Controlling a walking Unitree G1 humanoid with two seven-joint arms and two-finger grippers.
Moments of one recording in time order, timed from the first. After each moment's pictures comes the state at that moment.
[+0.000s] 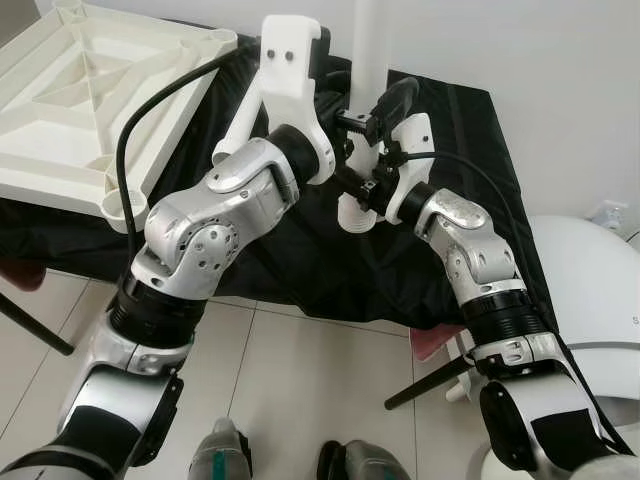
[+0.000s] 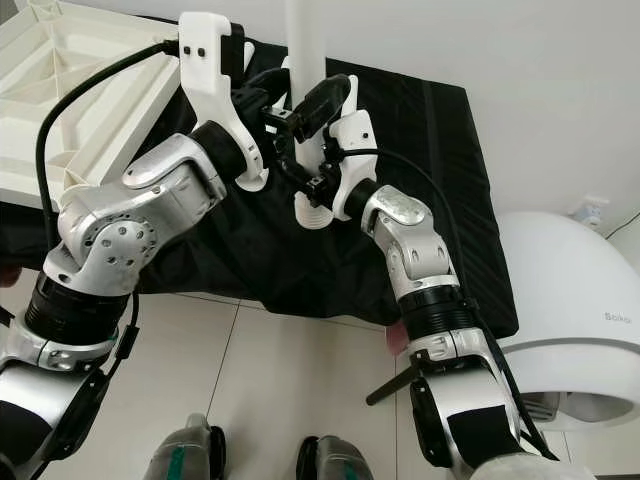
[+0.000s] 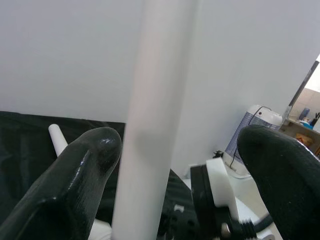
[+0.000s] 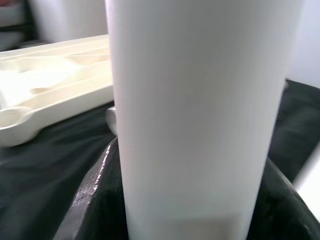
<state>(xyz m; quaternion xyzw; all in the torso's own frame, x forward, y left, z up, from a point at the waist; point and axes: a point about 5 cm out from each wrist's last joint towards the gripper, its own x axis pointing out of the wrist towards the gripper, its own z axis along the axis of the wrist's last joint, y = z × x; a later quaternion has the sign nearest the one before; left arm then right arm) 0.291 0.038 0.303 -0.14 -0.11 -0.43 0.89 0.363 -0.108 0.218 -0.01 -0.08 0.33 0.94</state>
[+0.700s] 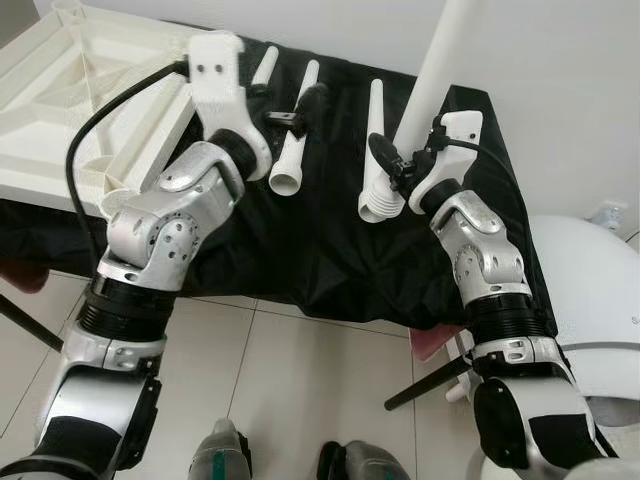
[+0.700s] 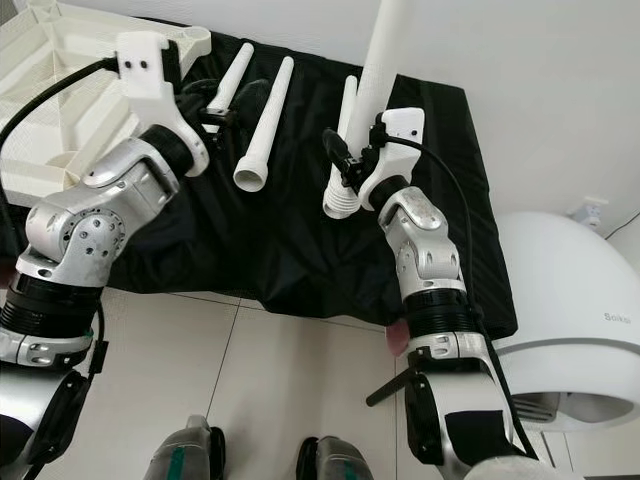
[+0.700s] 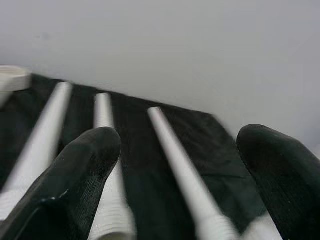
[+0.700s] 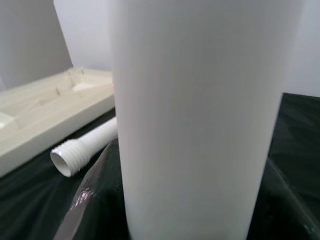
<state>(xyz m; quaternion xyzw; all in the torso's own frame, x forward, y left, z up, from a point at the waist) 0.340 0.107 0.276 -0.10 -0.07 -0.23 0.96 0.365 -0.131 0.219 0.07 -0.12 0.22 0.97</state>
